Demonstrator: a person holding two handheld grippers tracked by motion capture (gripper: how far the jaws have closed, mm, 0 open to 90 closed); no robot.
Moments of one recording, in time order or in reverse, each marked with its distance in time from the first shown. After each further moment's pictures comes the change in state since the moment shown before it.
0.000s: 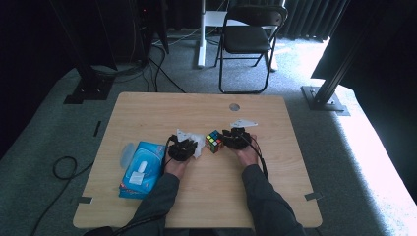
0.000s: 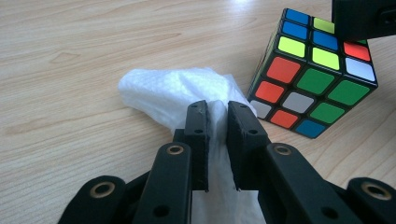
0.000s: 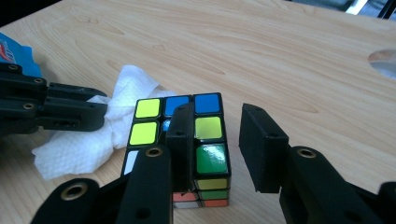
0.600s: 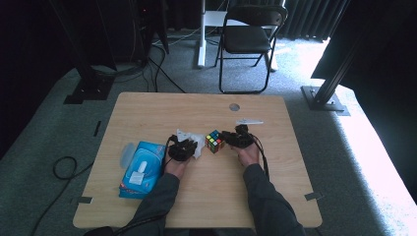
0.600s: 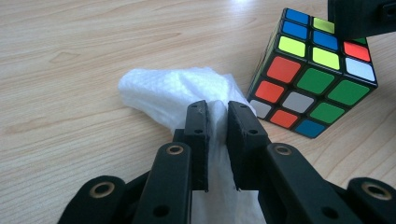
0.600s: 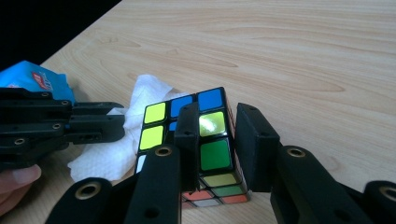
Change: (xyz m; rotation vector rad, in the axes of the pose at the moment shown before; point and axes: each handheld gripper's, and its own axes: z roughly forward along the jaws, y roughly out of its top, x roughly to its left) left arm 0.000 0.000 0.000 -0.002 -0.001 -0.003; right arm -0.016 -0.004 0.002 0.005 0.122 0.192
